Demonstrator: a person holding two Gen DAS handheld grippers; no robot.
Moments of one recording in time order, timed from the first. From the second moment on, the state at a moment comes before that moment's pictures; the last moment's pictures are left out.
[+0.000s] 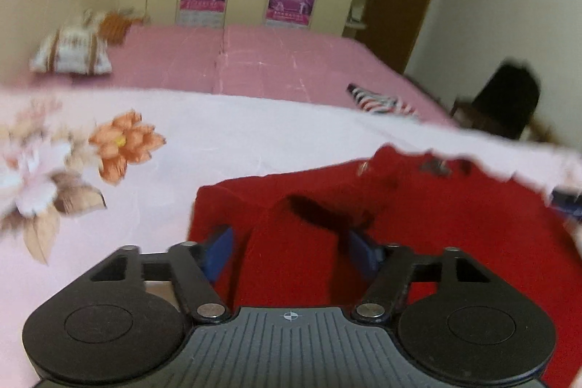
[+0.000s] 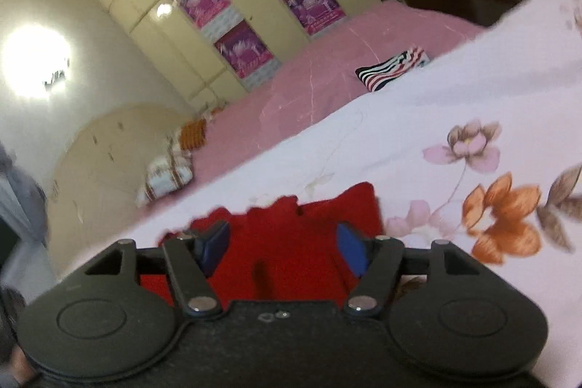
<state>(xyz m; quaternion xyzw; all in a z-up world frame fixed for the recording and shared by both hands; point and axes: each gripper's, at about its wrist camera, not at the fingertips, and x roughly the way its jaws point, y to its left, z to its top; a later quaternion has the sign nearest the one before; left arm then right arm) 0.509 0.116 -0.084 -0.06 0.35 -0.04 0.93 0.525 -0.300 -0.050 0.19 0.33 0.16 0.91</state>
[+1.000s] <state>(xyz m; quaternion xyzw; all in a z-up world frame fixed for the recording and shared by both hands) 0.521 0.101 -0.089 -0.04 0.29 0.01 0.96 0.533 -0.256 -0.055 -0.04 0.31 0.12 0.94</state>
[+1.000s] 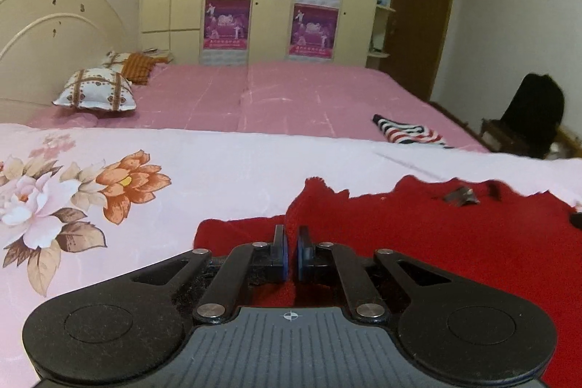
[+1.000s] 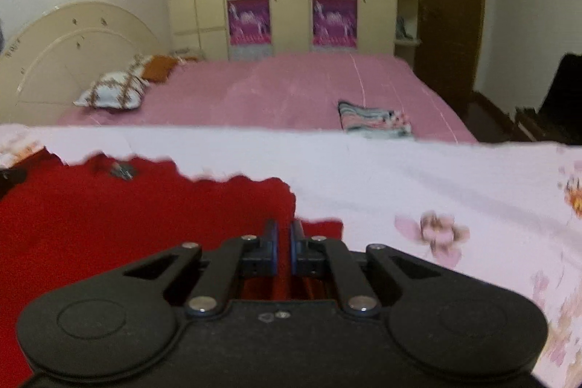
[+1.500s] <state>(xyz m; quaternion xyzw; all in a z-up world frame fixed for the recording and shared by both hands) 0.486 0.009 -0.055 0.02 0.29 -0.10 0.95 0.501 -0.174 -0.030 -0.10 0.30 0.25 0.91</state>
